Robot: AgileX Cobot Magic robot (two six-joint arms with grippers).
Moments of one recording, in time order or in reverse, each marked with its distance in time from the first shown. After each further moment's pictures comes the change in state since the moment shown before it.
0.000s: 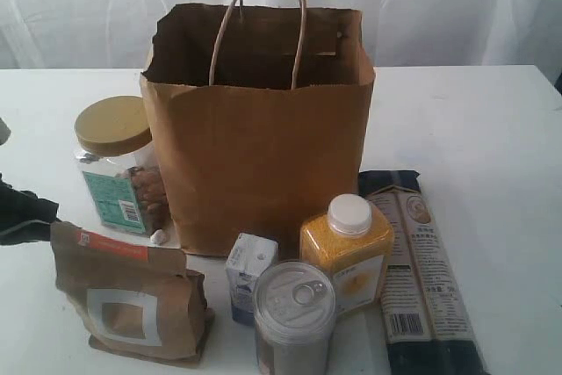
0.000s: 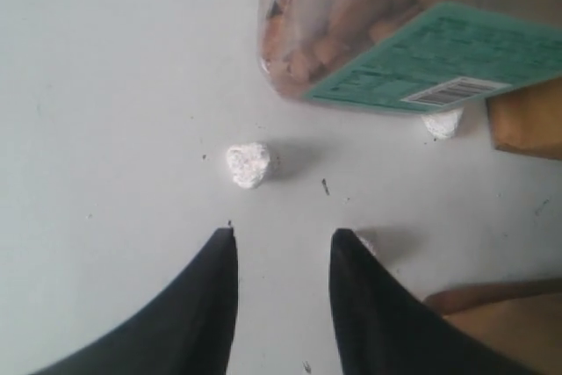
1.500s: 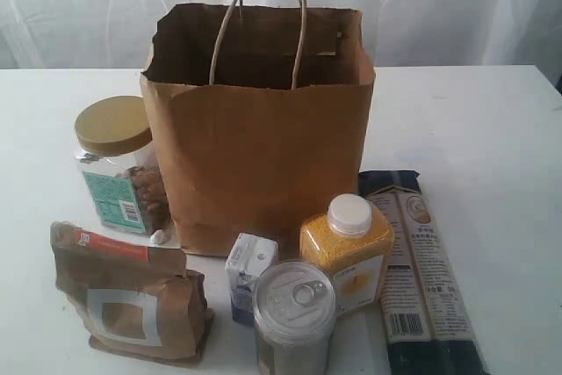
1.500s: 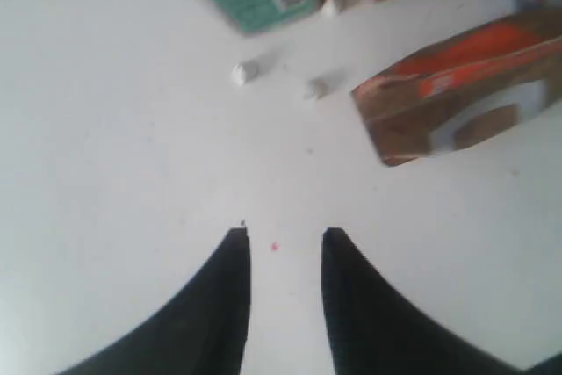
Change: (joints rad) left arm -0.750 -0.617 -0.251 1.167 0.676 -1.037; right arm 0.000 0.000 0.000 0.000 0.000 0.000
